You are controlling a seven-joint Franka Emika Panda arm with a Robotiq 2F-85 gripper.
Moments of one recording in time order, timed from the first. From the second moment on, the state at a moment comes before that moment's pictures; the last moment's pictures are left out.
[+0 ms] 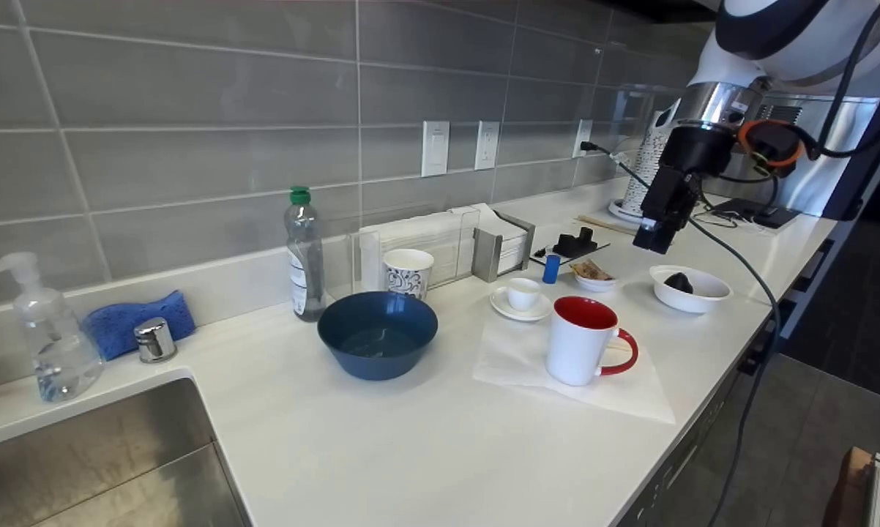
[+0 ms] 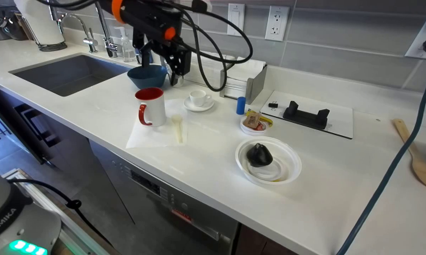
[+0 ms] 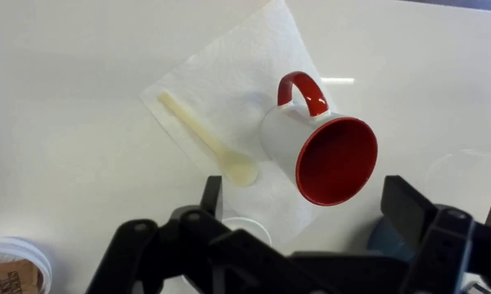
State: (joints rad) arm 0.00 -0.35 -0.33 -2.51 0.21 2.09 -0.45
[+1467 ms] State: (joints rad) arm -0.09 0.26 -0.21 -1.95 0.33 2.02 0.29
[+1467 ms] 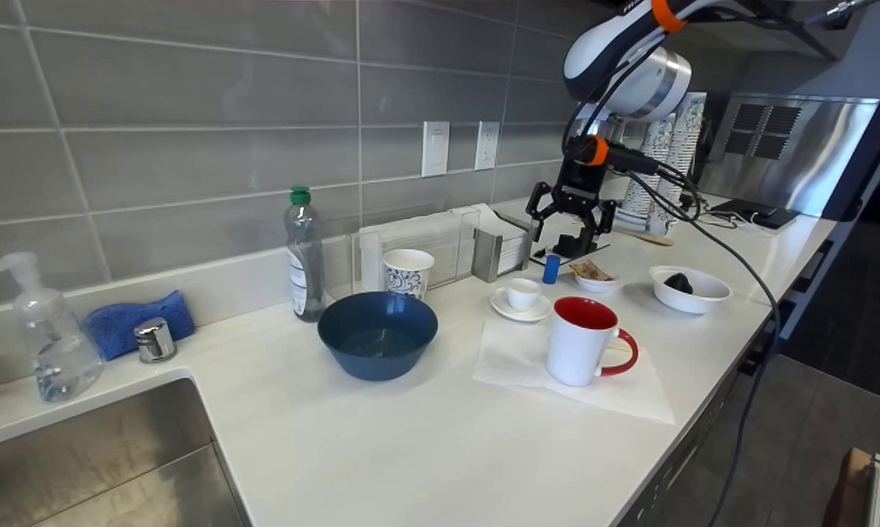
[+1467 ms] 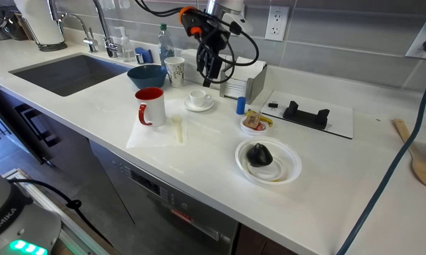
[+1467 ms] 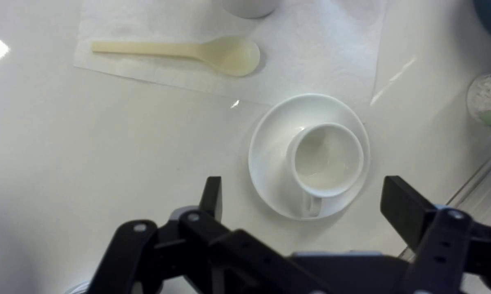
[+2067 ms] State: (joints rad) arm -0.10 0.30 -0.20 -1.94 0.35 2.07 0.30
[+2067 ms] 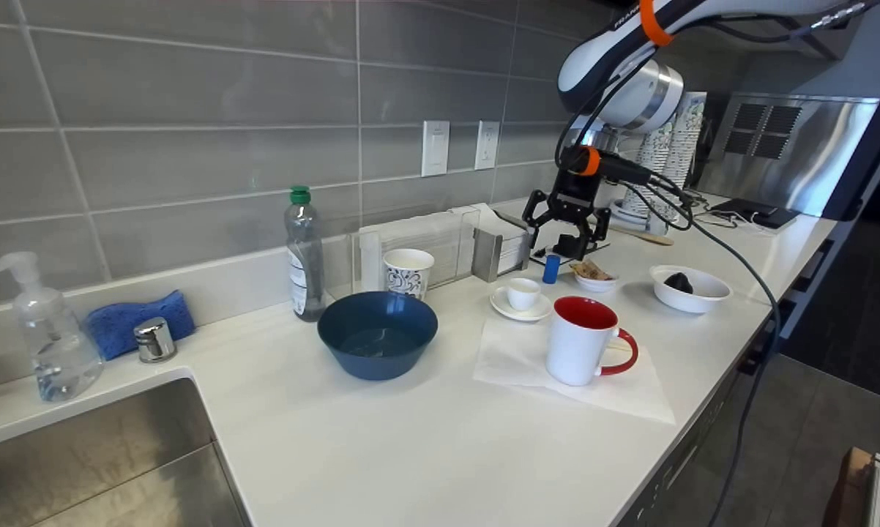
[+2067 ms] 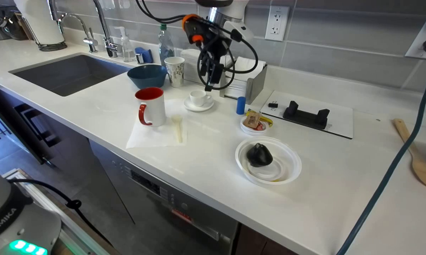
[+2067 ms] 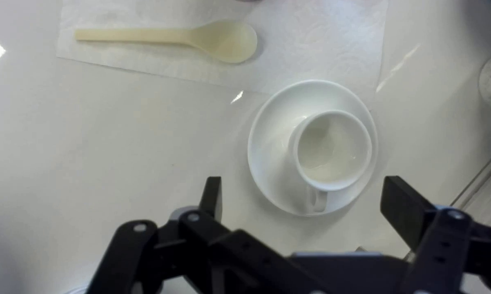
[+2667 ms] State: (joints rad) arm -0.11 0.44 -0.17 -1.87 0.37 2.19 0.30
